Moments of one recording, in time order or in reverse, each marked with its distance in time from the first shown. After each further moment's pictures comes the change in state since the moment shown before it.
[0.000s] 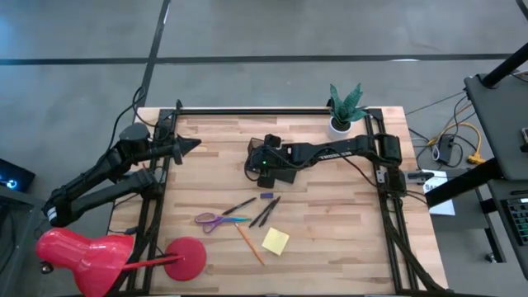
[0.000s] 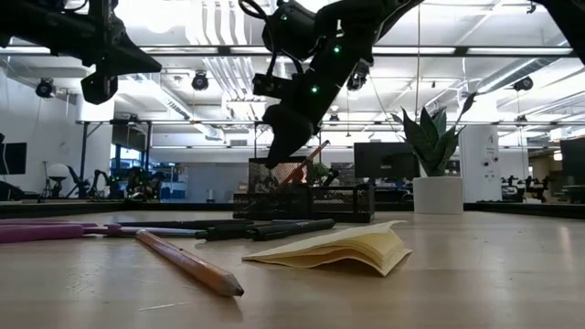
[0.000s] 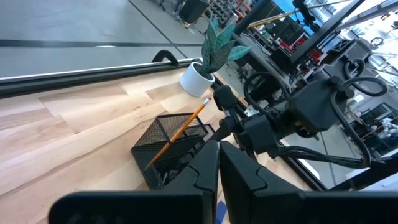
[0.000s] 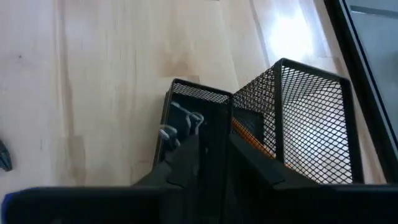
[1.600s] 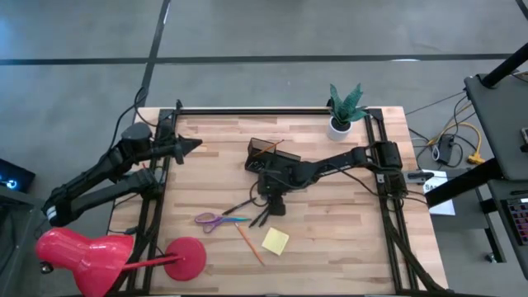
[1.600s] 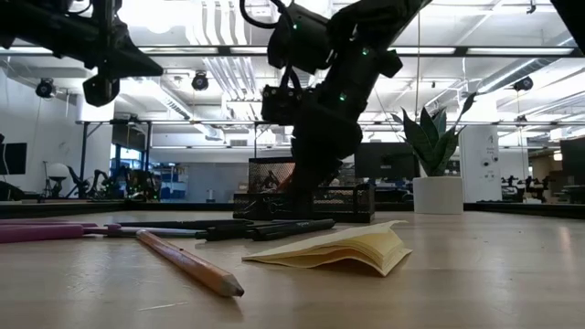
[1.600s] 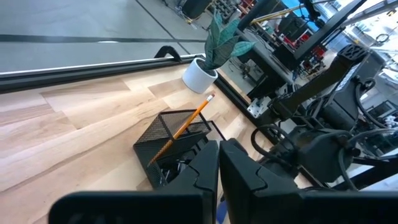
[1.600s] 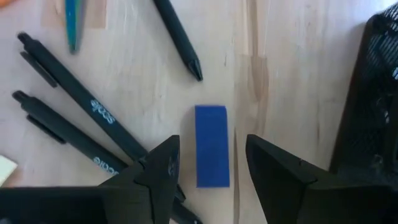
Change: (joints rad) left arm -0.001 0.024 0.000 0.002 0.000 0.002; right arm 0.127 0.022 -0.112 -0.029 -0.273 0.117
